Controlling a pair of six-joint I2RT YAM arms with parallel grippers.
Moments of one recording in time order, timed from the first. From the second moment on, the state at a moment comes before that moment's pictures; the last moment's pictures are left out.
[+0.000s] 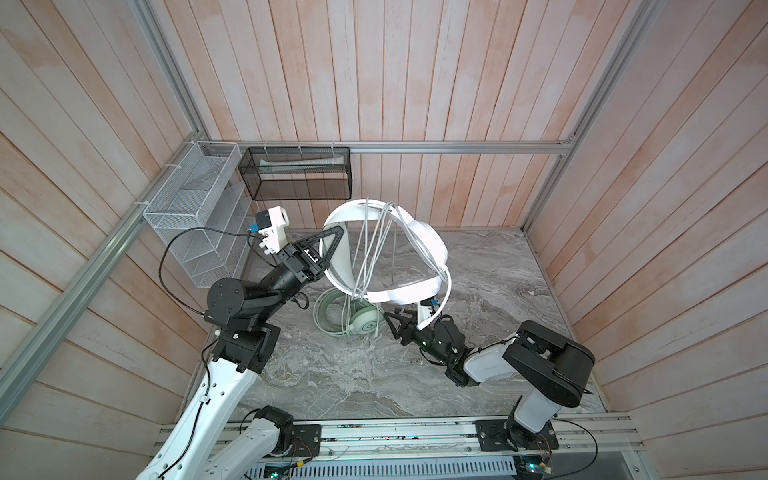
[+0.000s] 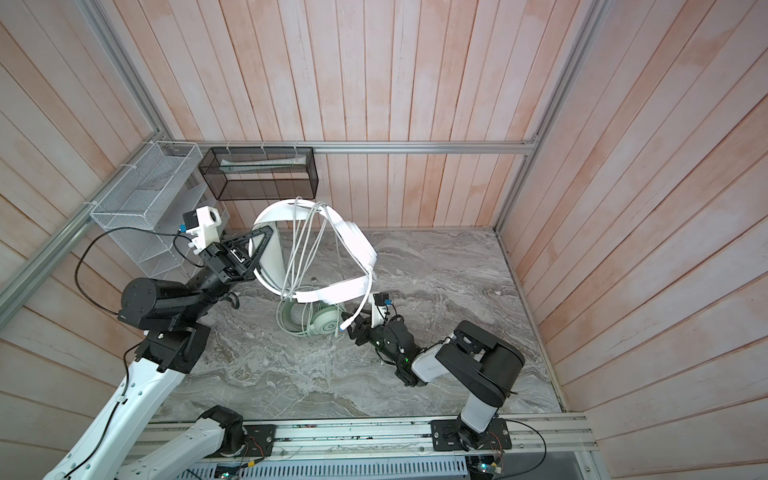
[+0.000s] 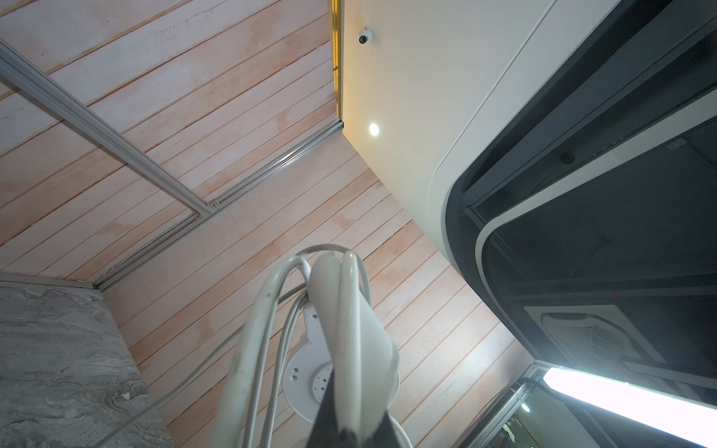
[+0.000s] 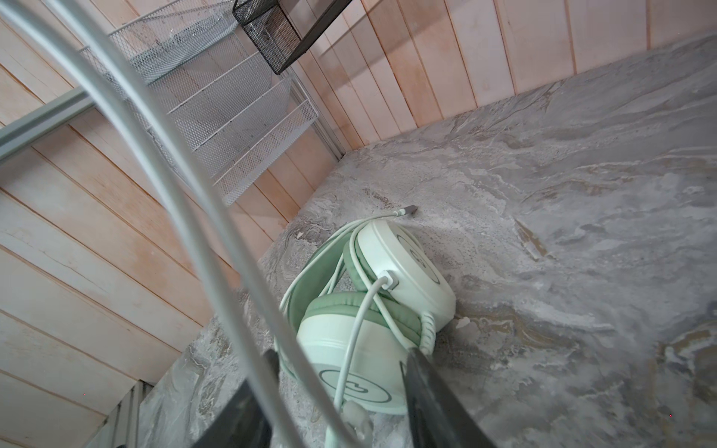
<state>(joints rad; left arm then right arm) -0.36 0.90 1.05 0.41 0.54 -1.33 0.89 1.69 0.43 1.20 0.03 0.62</state>
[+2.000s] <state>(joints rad) -0.36 1.00 0.91 0.25 0.25 -1.13 1.50 1.38 0.98 0.08 0.09 0.12</state>
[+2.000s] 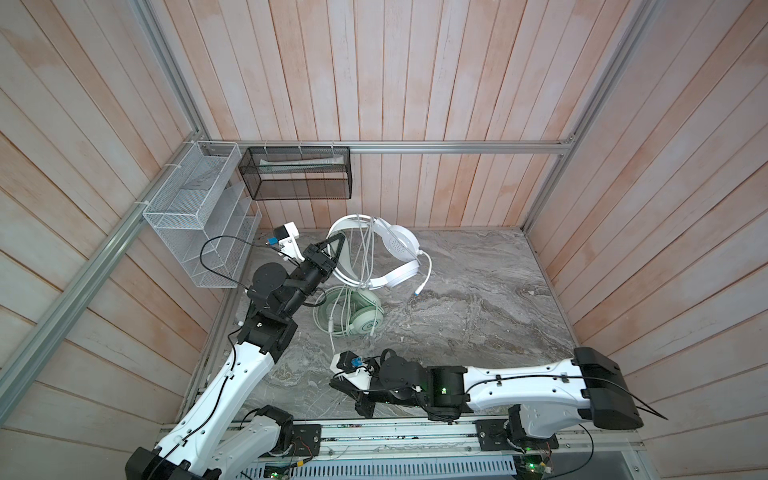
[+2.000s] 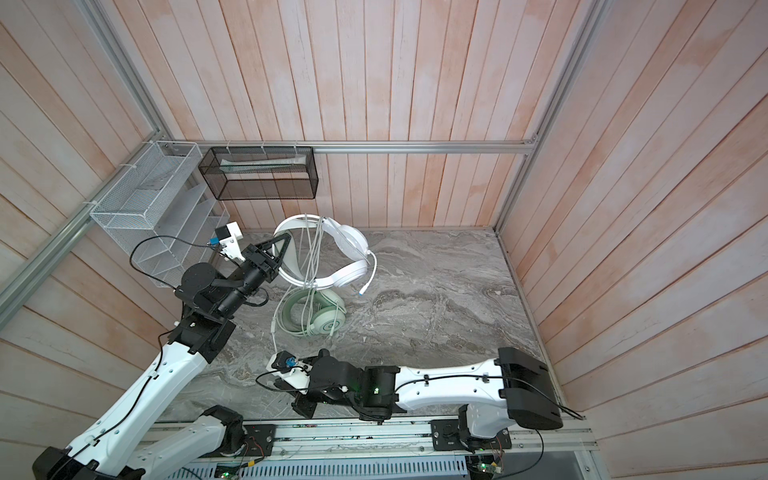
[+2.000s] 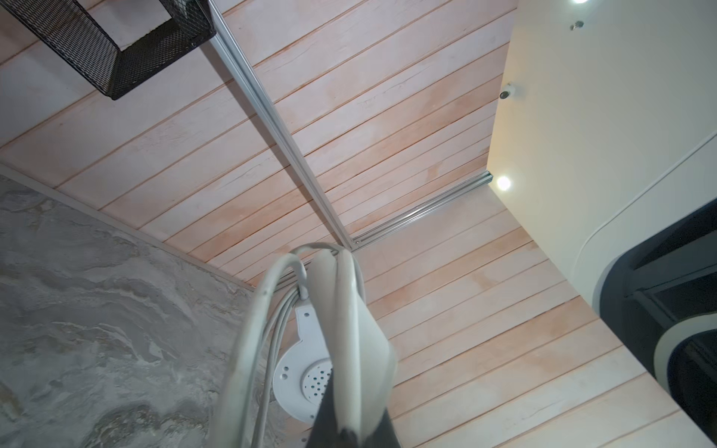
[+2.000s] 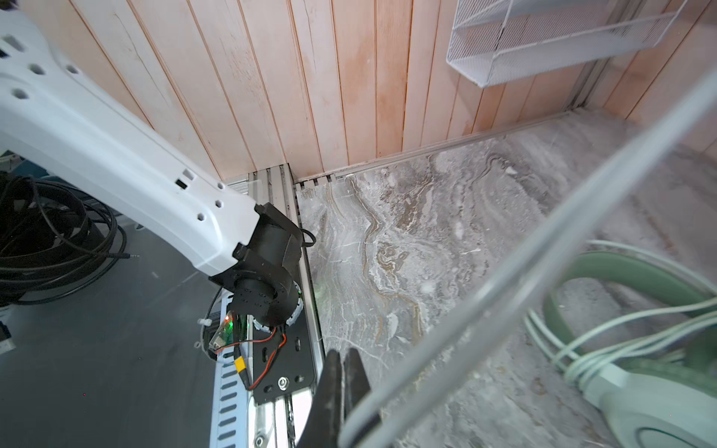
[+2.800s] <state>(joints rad) -0.37 1.02 0.84 0.10 0.30 -0.88 1.49 1.10 1.23 -0.44 0.26 -0.05</state>
